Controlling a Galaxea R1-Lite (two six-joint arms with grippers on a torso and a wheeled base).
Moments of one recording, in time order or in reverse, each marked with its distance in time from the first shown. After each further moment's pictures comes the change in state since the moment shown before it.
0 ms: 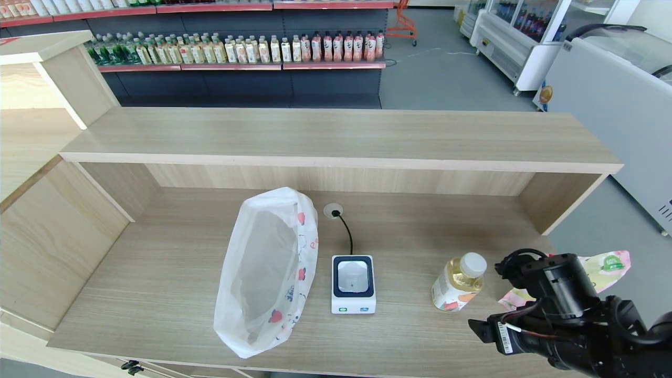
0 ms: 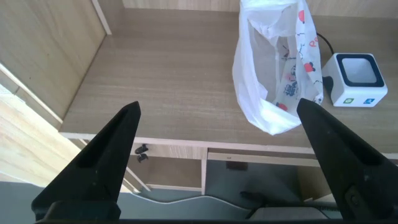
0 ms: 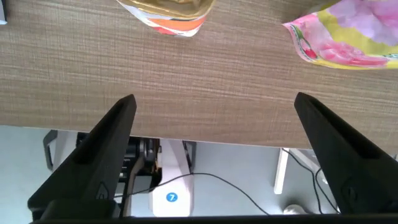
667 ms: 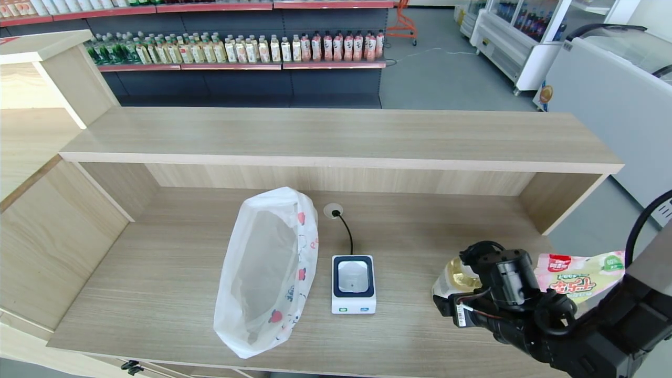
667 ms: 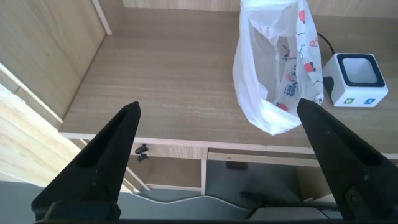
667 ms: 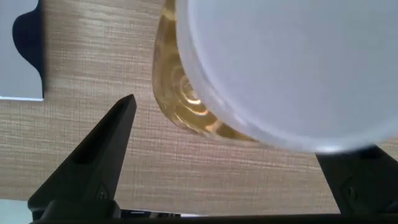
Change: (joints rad) left arm 0.000 0.000 0.000 0.000 0.000 0.000; right arm 0.015 0.267 -0.068 -0.356 0.001 0.002
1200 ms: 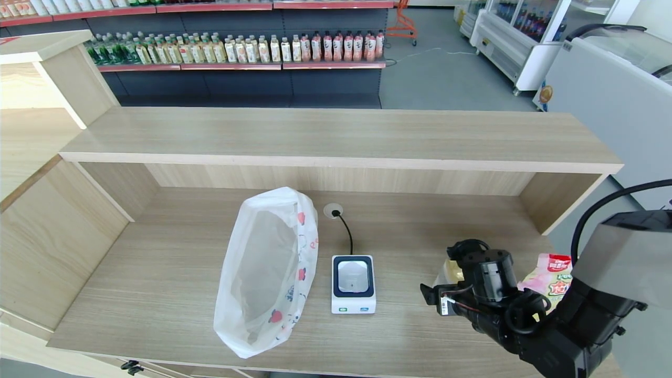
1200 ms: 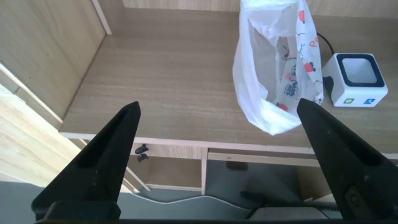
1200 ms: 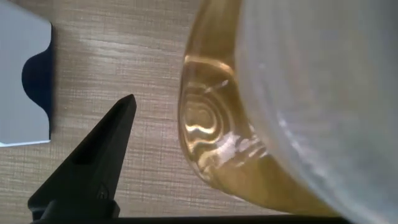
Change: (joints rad) left arm 0.000 0.000 0.000 0.000 0.000 0.000; right arm 0.001 0.144 -0.045 -0.204 0.000 -0.009
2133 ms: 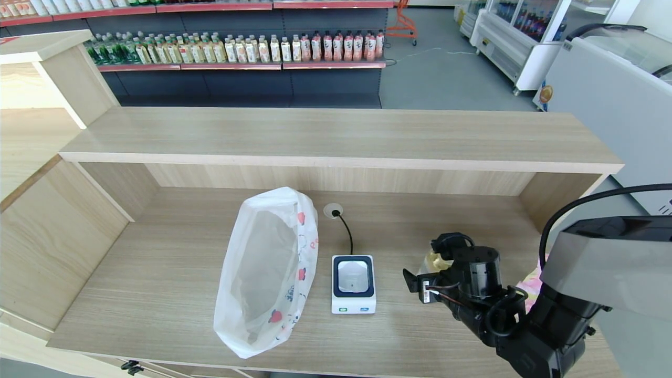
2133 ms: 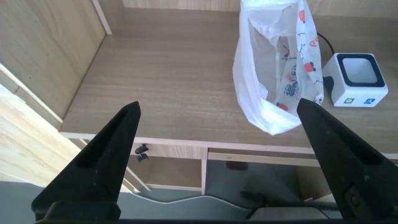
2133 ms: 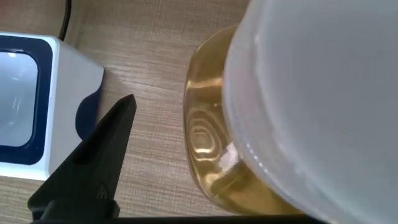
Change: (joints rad) left arm 0.000 0.000 0.000 0.000 0.000 0.000; right arm 0.038 0.084 -0.048 -0.209 0.003 -0.075
